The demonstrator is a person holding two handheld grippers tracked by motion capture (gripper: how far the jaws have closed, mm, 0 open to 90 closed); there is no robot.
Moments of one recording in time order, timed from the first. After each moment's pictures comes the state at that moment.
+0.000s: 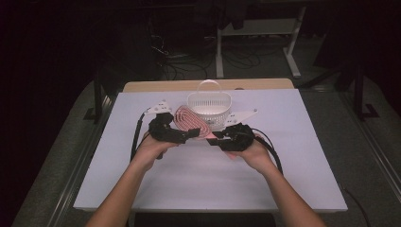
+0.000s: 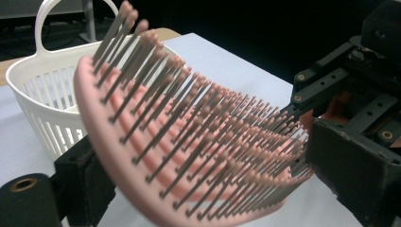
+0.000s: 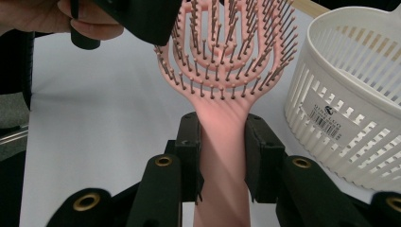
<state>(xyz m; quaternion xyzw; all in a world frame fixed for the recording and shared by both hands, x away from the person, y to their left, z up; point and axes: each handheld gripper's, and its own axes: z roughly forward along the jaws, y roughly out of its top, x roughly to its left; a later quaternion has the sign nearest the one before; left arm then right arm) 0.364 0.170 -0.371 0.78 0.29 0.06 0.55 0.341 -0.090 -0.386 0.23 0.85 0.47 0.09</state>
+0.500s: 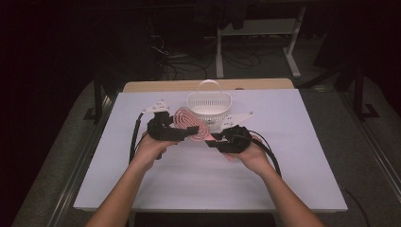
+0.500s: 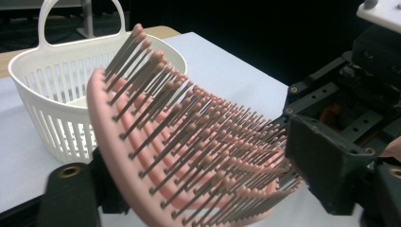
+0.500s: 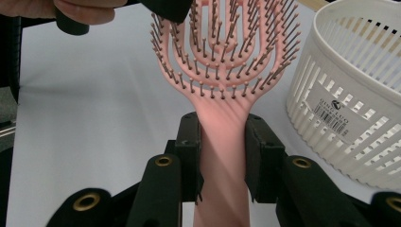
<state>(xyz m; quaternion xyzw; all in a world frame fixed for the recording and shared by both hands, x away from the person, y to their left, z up) 0.366 0.175 -0.371 0.77 0.31 0.05 0.55 0.341 -0.083 -0.394 0.23 0.85 0.46 0.10</state>
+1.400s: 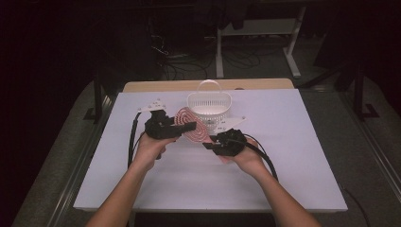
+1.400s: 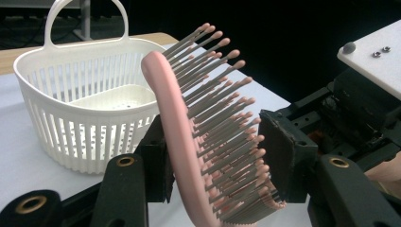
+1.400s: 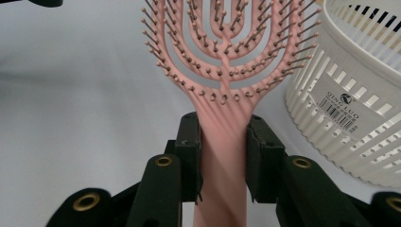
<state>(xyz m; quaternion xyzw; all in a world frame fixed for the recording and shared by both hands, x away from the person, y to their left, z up) 0.366 0.181 -0.370 0.76 0.32 0.03 0.57 0.338 -0.070 -0.405 0.23 0.86 0.43 0.13</state>
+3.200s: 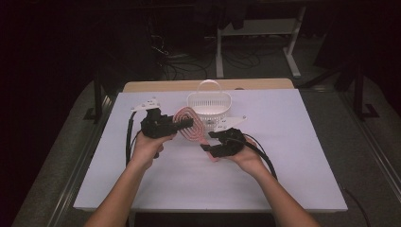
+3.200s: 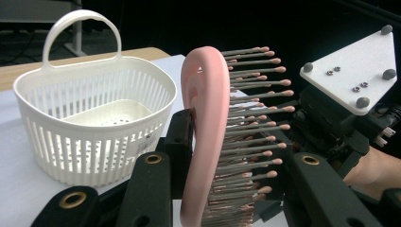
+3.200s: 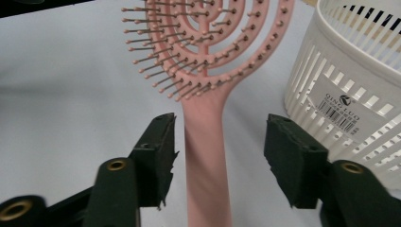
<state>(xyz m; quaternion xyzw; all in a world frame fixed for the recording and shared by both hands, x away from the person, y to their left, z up) 0.363 0.191 -0.361 0.74 0.30 0.03 0.60 0.342 -0.069 -0.408 0.25 0.85 0.45 0.12</state>
